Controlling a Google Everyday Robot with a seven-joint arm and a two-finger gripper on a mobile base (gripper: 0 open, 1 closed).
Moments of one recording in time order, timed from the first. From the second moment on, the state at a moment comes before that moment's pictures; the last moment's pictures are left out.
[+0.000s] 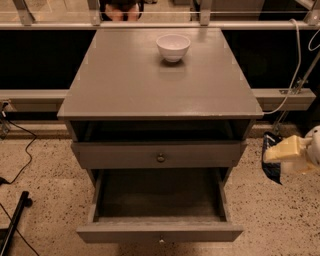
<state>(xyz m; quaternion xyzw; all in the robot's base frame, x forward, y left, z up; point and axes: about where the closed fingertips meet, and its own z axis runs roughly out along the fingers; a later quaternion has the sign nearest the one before) 0.441 -0.277 0.809 -0.93 0.10 -0.14 0.32</state>
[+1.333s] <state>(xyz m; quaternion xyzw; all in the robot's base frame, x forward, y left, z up) 0.557 -0.215 0.925 -0.89 0.03 -0.27 0.36</state>
